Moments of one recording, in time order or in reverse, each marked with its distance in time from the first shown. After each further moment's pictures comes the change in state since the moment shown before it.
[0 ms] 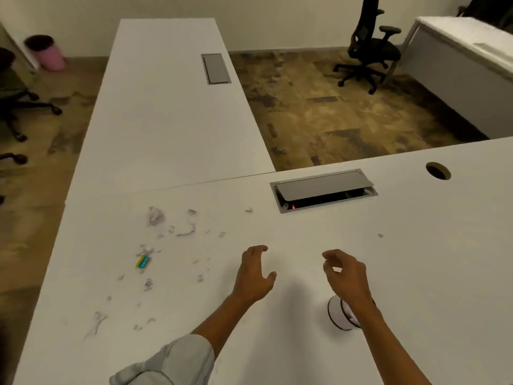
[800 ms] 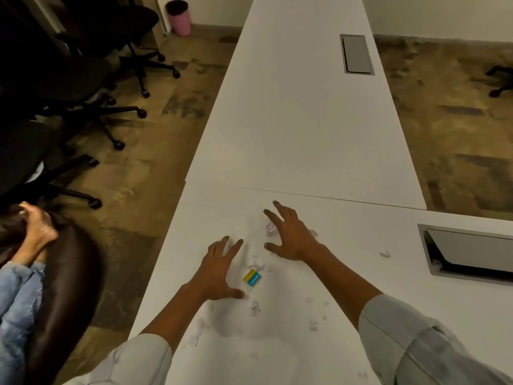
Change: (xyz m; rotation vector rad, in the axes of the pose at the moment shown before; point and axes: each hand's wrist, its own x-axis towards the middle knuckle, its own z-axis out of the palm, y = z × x) left_hand 0.014 -0.270 -0.279 0.496 -0.087 -0.286; right_hand 0.104 -0.239 0.394 -0.542 -0.698 -0.866
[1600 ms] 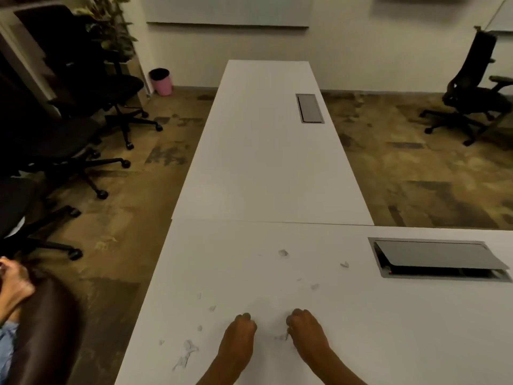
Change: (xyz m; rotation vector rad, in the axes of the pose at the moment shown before) left_hand -0.079 0.114 0.059 -0.111 0.059 -0.058; right_hand -0.190 -0.011 0.067 -0.054 -0.028 0.371
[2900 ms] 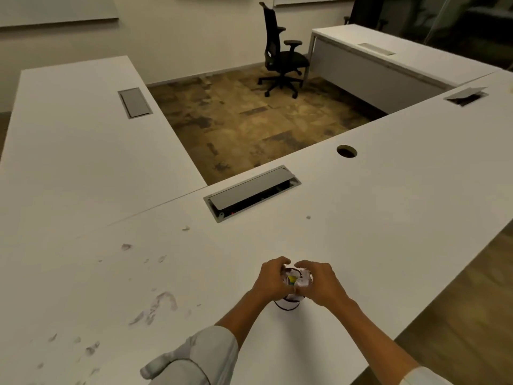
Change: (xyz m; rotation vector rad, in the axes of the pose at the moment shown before) left_hand -0.091 0.390 0.163 -0.239 -0.396 0.541; right_hand -0.311 0.280 -0.083 0.645 0.349 0.622
